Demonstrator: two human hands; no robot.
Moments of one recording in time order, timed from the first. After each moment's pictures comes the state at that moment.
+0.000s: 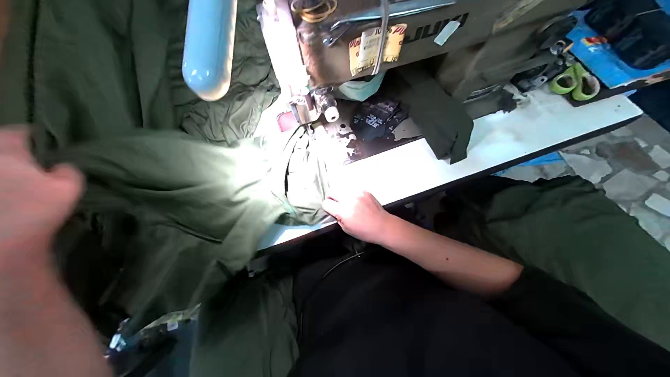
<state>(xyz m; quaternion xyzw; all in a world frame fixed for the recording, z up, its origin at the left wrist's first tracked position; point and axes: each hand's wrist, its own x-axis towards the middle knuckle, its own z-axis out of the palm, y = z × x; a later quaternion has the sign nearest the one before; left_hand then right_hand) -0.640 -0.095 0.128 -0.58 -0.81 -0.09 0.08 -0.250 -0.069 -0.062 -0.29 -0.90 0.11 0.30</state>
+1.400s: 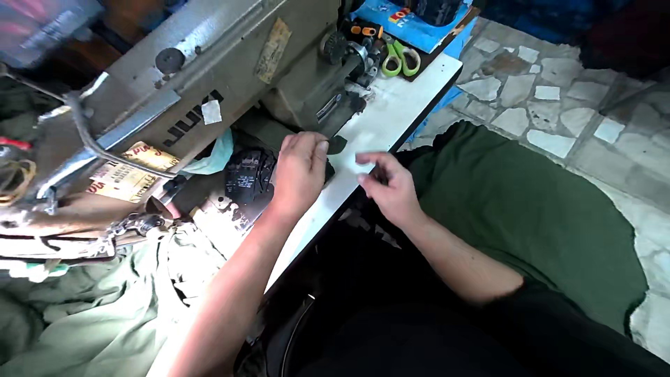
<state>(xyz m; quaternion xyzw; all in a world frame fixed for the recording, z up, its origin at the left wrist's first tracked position) -0.189 0.036 0.011 -0.86 -0.35 -0.29 -0.22 -0.041 -0.071 -0.050 -0.56 -0.49 0.29 0.60</state>
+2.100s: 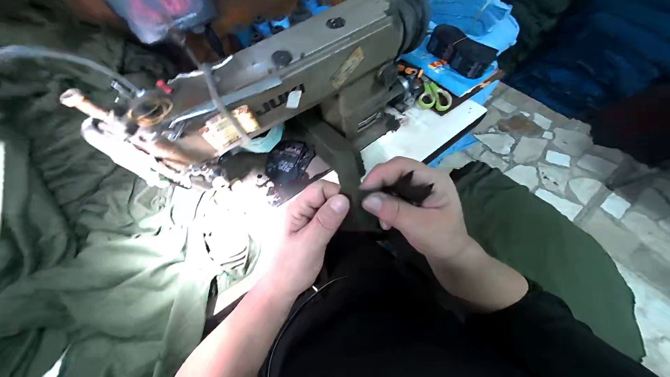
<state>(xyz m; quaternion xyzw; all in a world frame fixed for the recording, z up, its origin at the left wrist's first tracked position) -0.265 -0.076 0.059 -0.60 -0.20 -0.48 -0.61 -0.086 -0.095 0.059 -0.24 -0.63 0.38 0.63</state>
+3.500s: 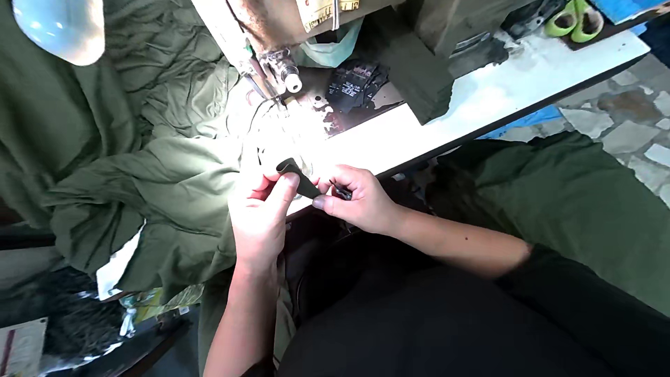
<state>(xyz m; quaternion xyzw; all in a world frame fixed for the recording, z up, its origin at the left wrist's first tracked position) -0.390 -0.130 0.024 -0.57 -0.43 -0.58 -0.40 -0.224 -0.105 -0.019 -0.25 -0.66 0.49 0.52</state>
